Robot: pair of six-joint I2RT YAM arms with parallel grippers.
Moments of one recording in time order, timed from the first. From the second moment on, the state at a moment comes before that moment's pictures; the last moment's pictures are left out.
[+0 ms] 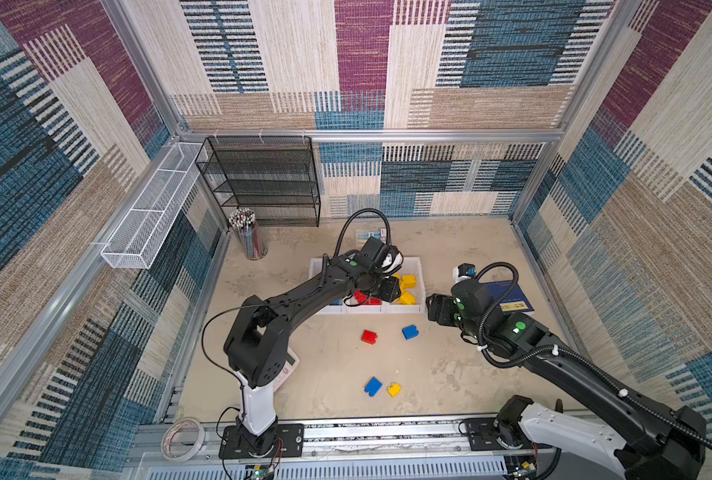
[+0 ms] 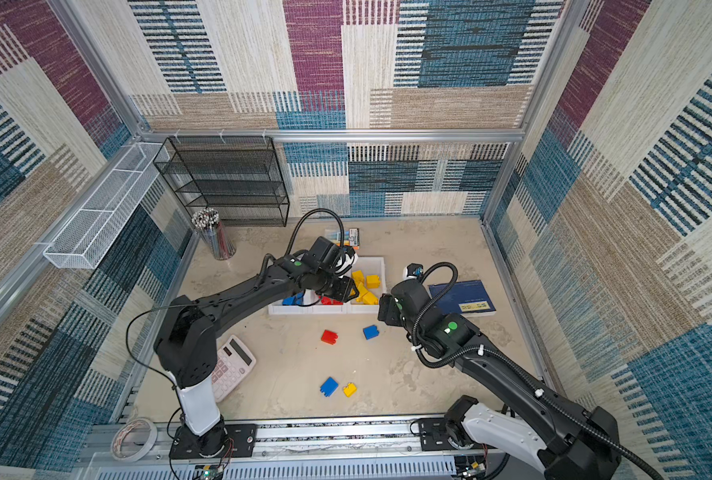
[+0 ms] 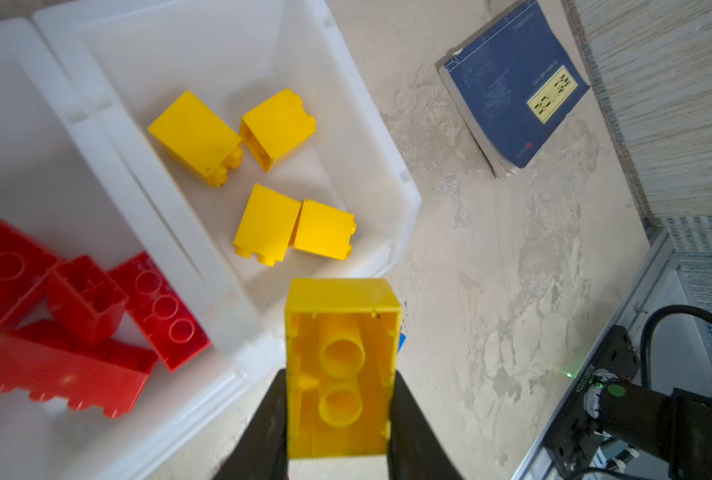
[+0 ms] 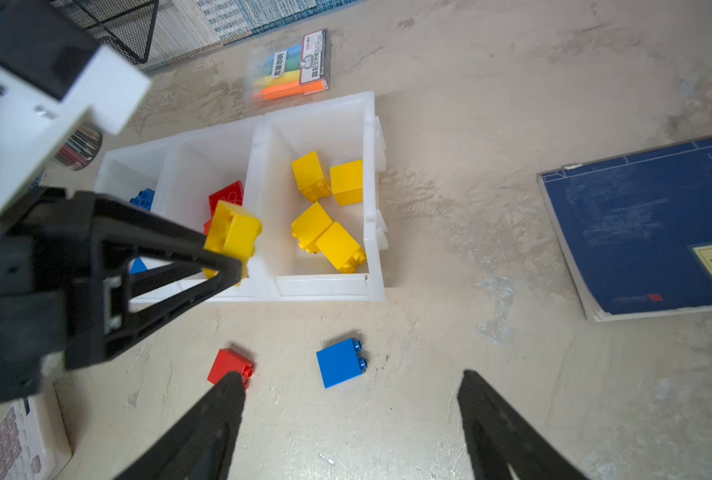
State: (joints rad) left arm -0.70 1.95 1.62 -0.64 0.28 -0.27; right arm 0.67 0.97 0.85 -0.61 0.30 0.66
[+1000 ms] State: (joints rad) left arm -0.57 1.70 1.34 -0.58 0.24 -0.24; right arm 0.67 1.10 0.77 -0.66 0.25 0.67
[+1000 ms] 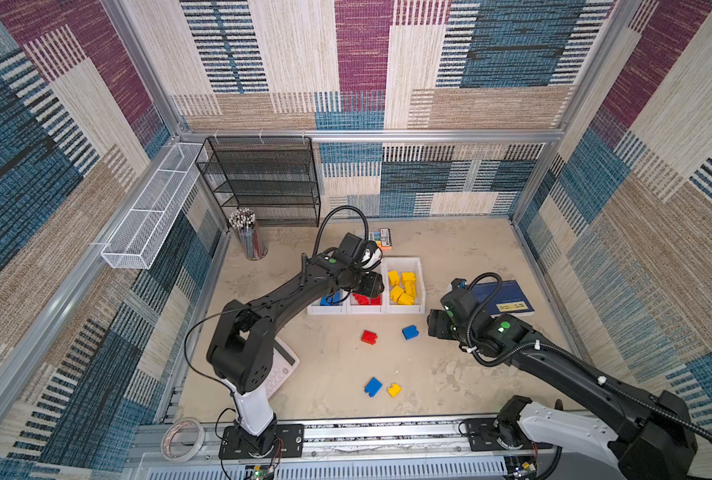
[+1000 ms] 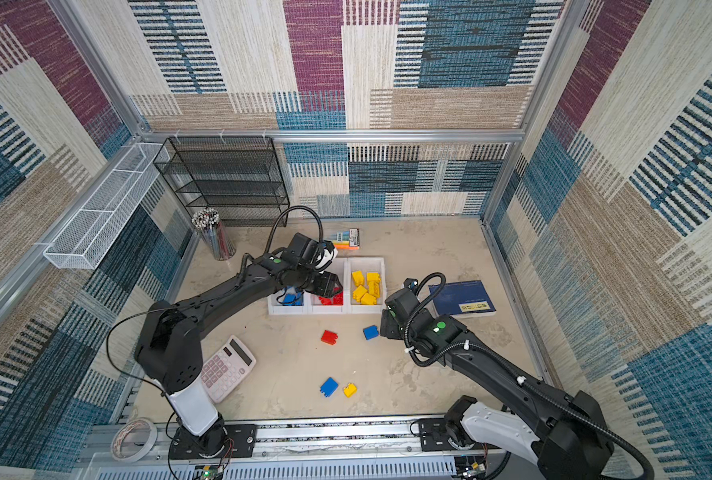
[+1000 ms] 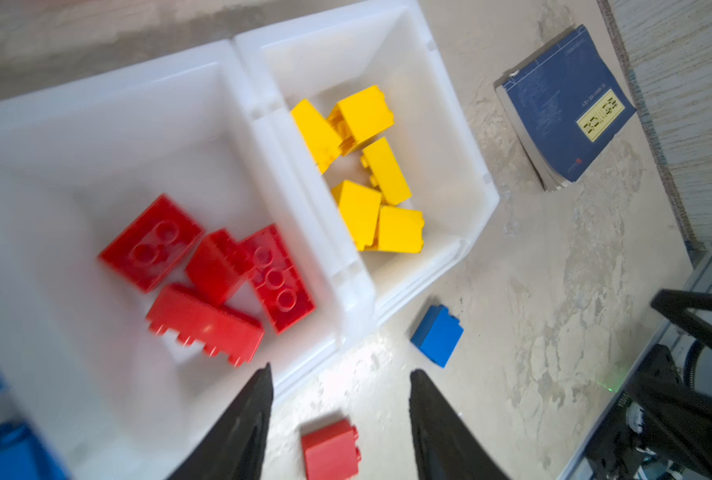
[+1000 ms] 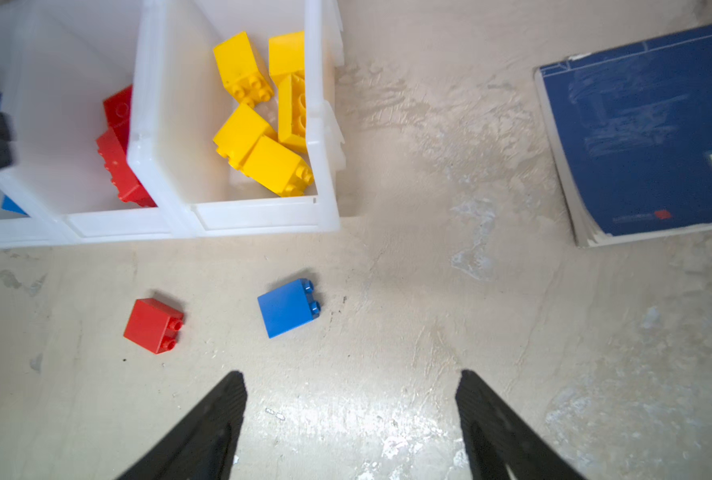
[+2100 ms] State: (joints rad) left arm -0.52 1.17 0.82 -0.55 0.09 -0.42; right arm 0.72 1.58 0.85 -0.42 0.09 0.44
